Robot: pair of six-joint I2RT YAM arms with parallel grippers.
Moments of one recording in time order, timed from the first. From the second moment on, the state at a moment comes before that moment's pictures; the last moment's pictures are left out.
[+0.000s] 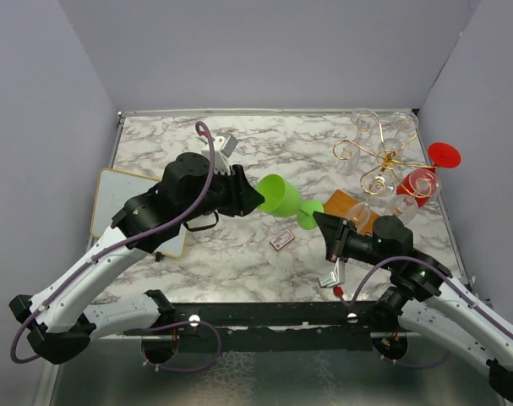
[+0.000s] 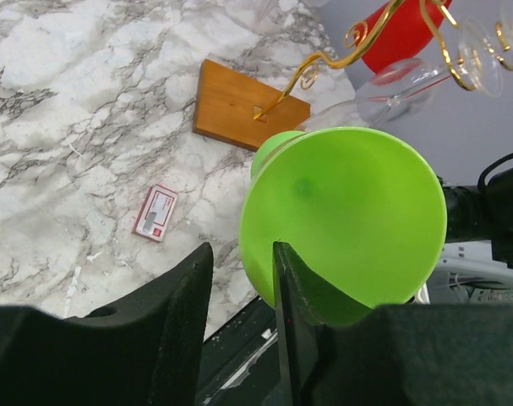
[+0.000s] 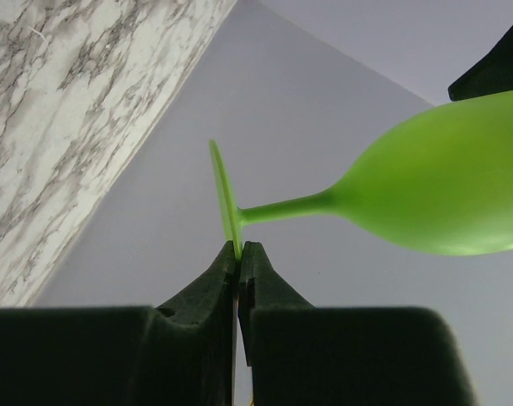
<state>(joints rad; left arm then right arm) -0.84 1.03 1.30 -0.66 0.06 -0.62 0.78 0.55 0.57 -0.34 -0.27 -2.09</state>
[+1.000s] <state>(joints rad) -0.83 1.05 1.49 -0.86 -0.24 -0.43 0.80 0.64 0.72 -0.37 -0.61 -1.66</state>
